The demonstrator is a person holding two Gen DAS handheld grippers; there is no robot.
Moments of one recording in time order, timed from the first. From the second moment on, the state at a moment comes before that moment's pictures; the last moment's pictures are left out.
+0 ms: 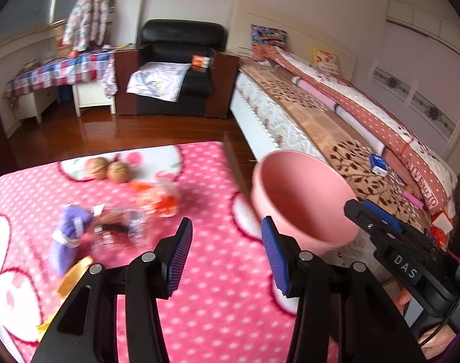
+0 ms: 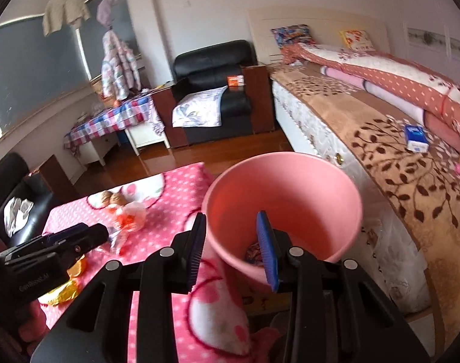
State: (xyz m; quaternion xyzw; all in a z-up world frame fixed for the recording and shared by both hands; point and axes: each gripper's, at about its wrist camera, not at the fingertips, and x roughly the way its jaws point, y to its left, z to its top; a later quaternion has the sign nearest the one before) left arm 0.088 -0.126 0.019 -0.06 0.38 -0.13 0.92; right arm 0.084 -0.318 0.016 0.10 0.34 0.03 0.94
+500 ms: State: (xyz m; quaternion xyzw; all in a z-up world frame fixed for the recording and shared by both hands) left arm 0.063 -0.004 -0.003 -0.08 0.38 -0.02 0.92; right arm 0.091 -0.265 0.012 0.10 0.38 0.11 0.91
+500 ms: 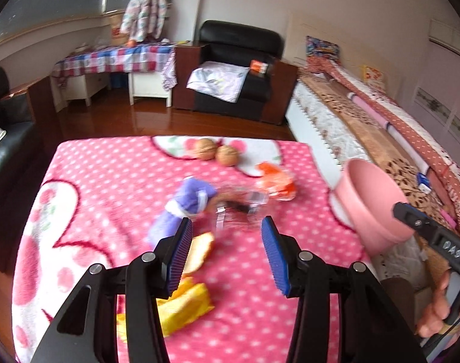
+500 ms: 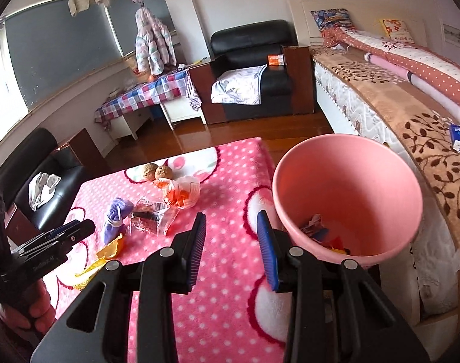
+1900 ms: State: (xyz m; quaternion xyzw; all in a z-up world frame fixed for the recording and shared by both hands) left arm 0.121 0.043 -0.065 -0.09 0.43 -0.01 0.90; right arm 0.205 -0.154 -0.042 0.01 0.46 0.17 0.87
